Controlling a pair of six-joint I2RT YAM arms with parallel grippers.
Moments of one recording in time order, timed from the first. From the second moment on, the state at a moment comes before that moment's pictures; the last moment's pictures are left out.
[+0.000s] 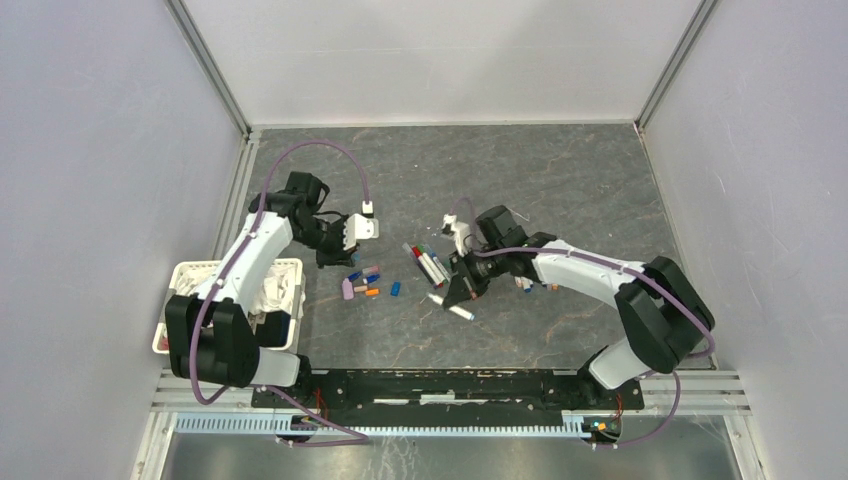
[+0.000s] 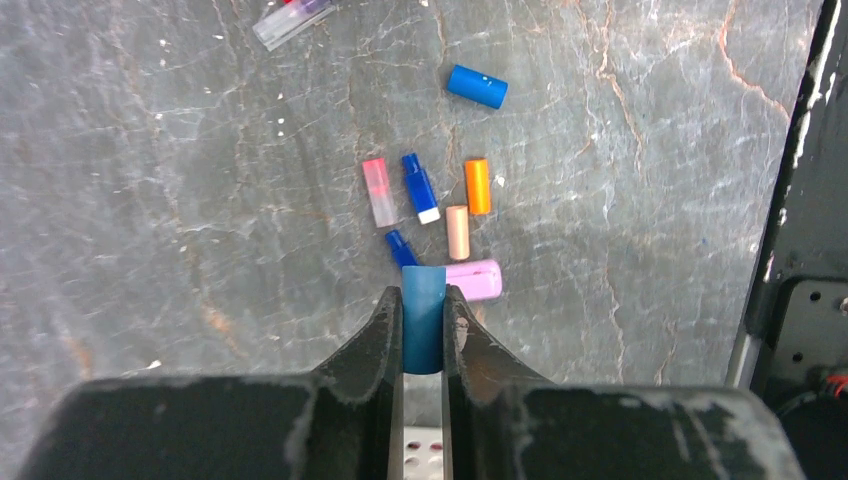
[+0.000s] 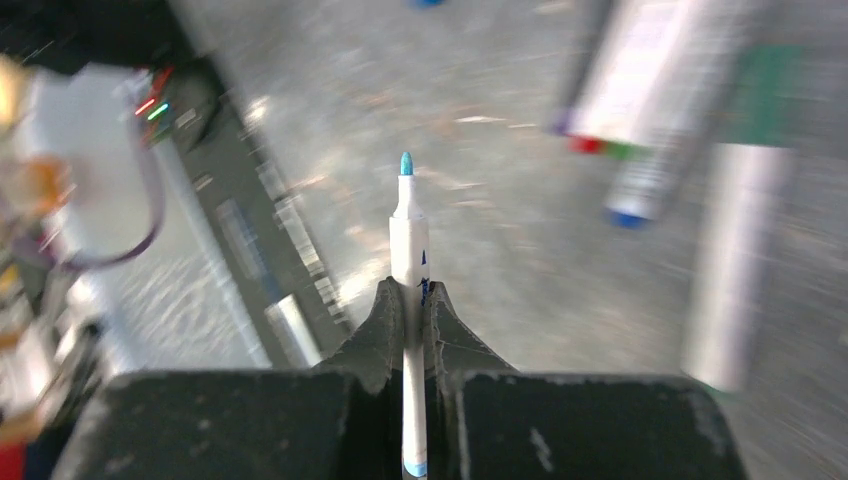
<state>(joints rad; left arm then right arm) -0.16 1.39 1.06 -1.01 0.62 1.25 0.63 1.50 0.86 -0.27 -0.64 0.18</state>
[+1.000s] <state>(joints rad) -0.21 1.56 0.87 -0.66 0.45 0.92 0.40 1.43 0.73 -0.24 0.22 0.25</state>
